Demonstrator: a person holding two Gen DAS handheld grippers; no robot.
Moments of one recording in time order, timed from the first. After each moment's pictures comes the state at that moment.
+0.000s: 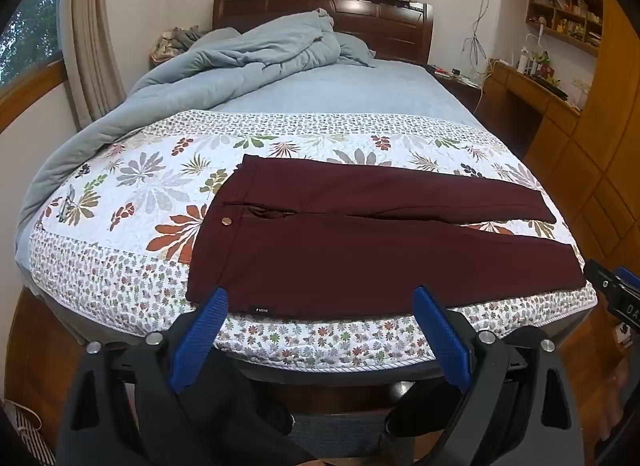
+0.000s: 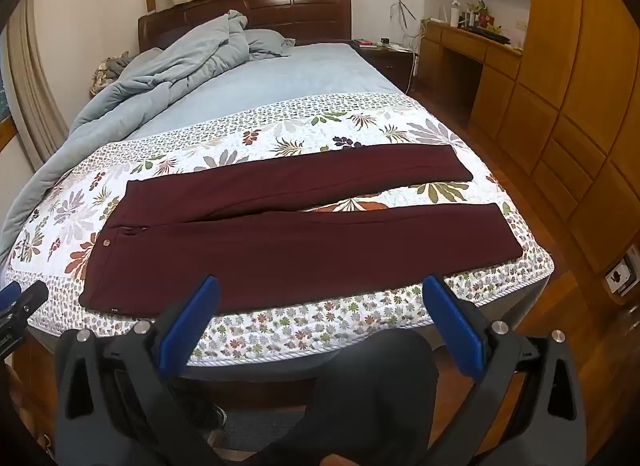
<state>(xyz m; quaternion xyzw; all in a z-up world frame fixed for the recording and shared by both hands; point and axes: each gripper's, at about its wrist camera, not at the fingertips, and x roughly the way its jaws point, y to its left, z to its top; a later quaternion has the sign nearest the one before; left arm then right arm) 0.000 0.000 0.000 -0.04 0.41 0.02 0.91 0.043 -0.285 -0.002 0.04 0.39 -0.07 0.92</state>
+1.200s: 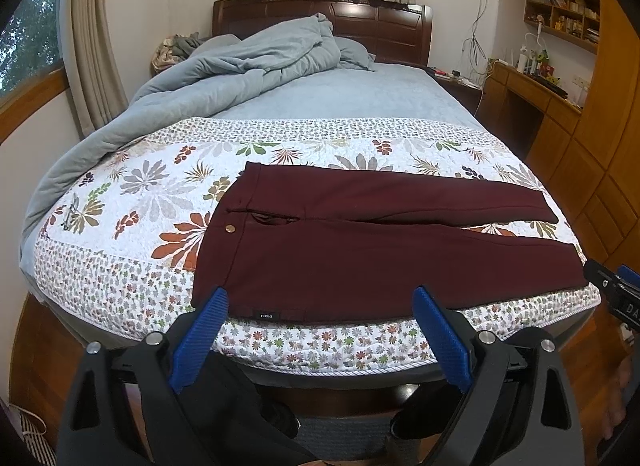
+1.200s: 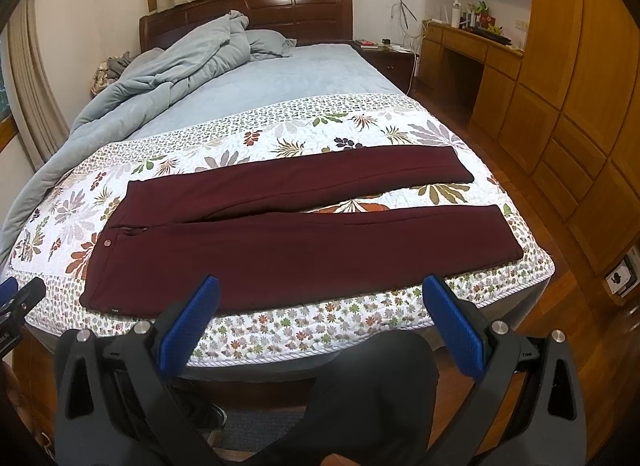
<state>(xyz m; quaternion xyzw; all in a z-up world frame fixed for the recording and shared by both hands) 0.000 0.000 0.005 -0.02 0.40 0.02 0.92 0.046 -0.284 0.002 0.04 0.39 -0.06 0.92</state>
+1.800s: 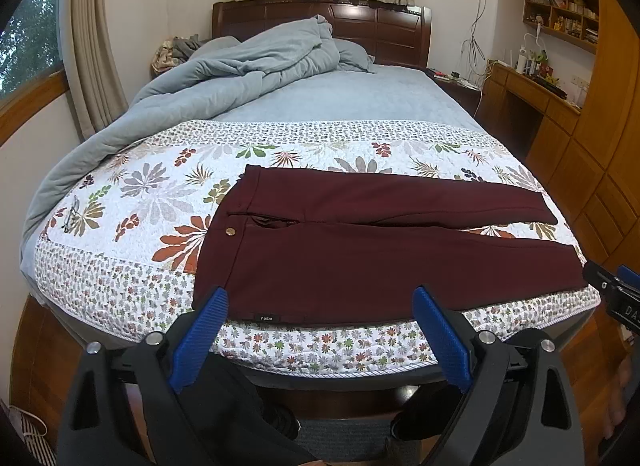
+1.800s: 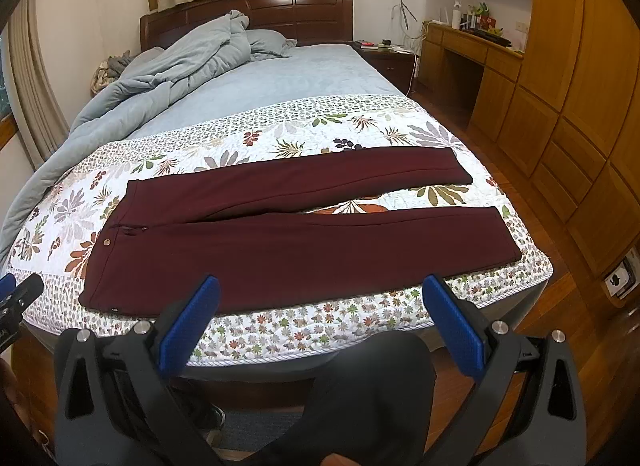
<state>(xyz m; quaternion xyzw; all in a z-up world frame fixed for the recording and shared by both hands) 0.001 -0.001 0.009 -0.02 0.40 0.02 0.92 0.047 -0.287 0.006 0.03 0.39 -0.06 0.92</state>
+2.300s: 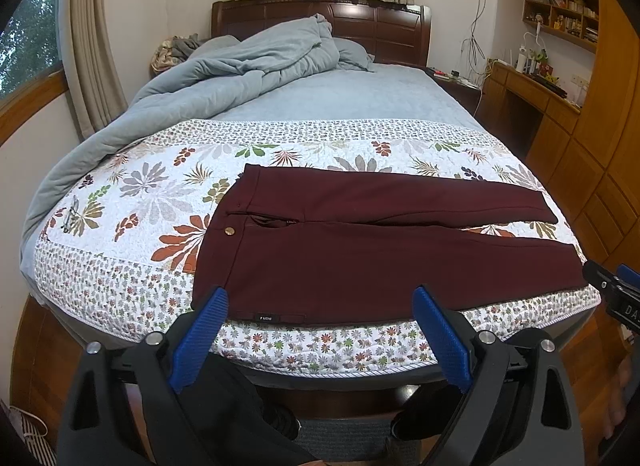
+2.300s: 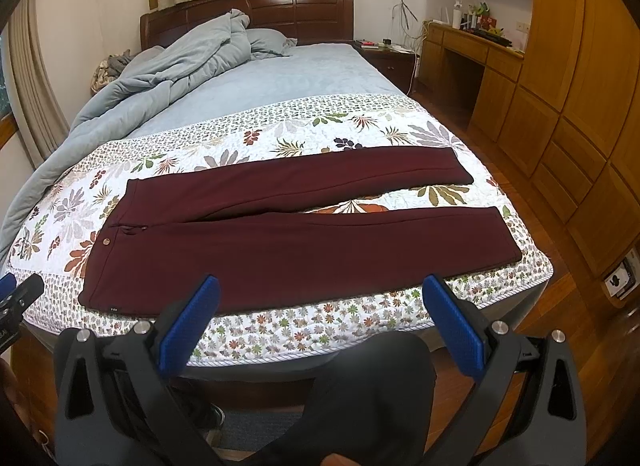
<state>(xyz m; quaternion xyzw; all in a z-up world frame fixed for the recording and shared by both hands) 0.000 -0.001 0.009 -0.02 0.40 0.02 0.92 0.048 -0.287 0.005 0.03 0.39 -0.06 0.92</state>
